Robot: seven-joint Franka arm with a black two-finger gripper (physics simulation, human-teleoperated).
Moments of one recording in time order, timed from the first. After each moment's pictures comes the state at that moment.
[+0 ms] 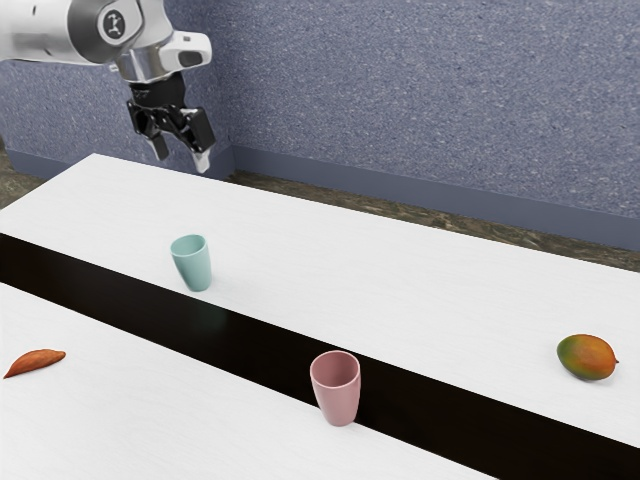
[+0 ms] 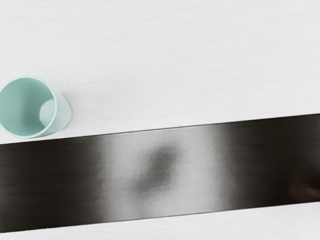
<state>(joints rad) -0.14 0.05 0.20 -1.58 -0.02 1.69 0.16</state>
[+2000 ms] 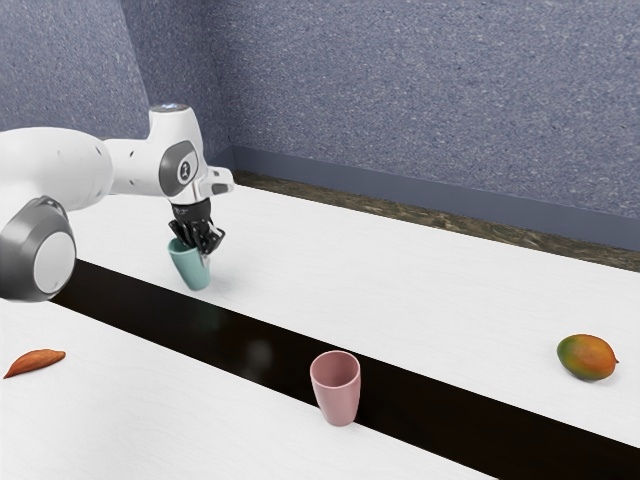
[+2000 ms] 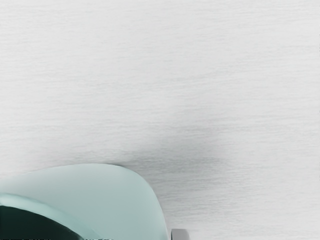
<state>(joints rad) 0.06 0.66 0.21 -1.44 -0.11 2.06 0.31</state>
